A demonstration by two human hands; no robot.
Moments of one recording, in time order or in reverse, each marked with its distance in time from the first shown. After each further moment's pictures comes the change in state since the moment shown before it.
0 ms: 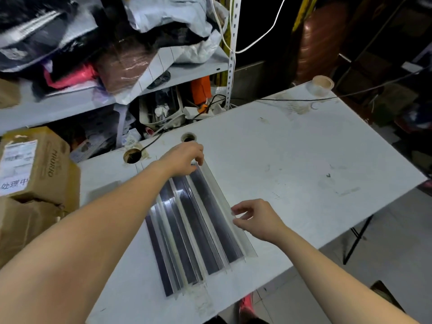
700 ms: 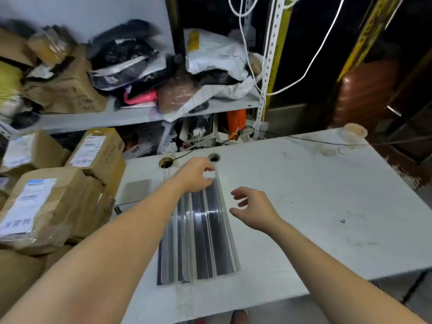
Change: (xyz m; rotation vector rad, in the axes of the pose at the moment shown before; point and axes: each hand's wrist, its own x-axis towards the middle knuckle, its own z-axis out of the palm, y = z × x) left_hand -0.057 0.085 -0.028 -0.214 0.261 -0.427; right_hand 0.009 -0.050 -0.055 -0.188 -0.024 -0.352
